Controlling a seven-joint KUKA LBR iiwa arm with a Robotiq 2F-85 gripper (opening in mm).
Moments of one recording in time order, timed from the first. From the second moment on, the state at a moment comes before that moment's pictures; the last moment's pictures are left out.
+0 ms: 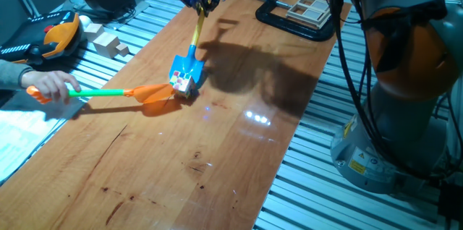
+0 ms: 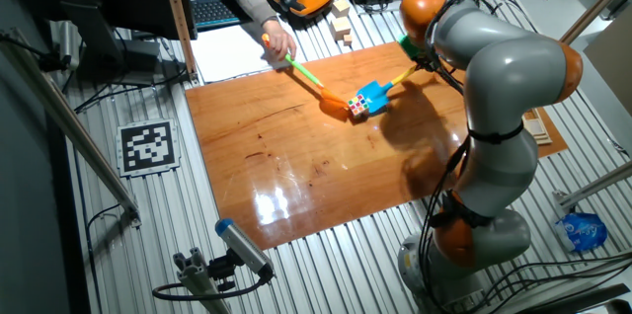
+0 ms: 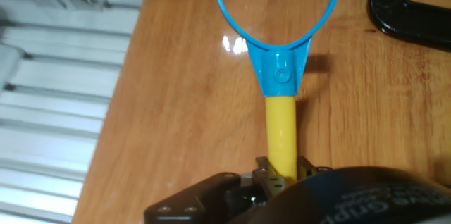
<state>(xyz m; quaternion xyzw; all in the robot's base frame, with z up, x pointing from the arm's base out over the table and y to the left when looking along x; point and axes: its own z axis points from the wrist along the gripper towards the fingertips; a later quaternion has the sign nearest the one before) 0.606 -0.204 0.134 0.63 0.76 -0.09 0.15</state>
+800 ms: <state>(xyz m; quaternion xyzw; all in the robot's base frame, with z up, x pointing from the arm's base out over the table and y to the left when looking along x) 0.610 -0.193 0.103 0.62 0.77 -0.07 0.09</state>
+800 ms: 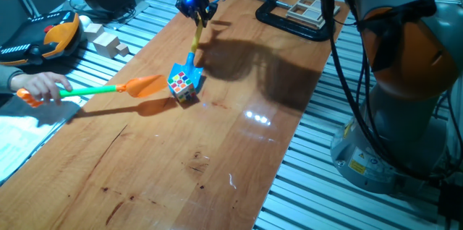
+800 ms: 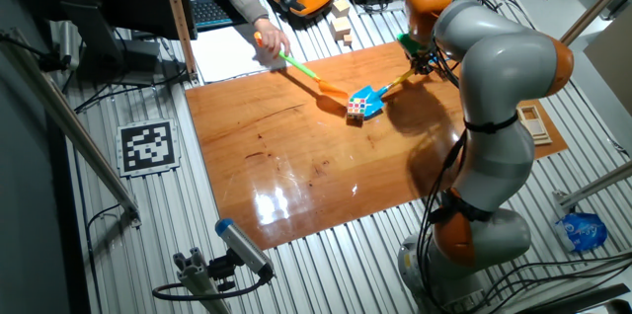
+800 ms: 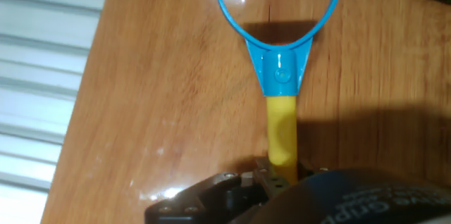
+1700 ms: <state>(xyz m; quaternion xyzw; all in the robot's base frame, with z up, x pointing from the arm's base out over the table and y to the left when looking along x) 0.612 -0.180 0.099 0.57 0.81 -0.05 0.13</state>
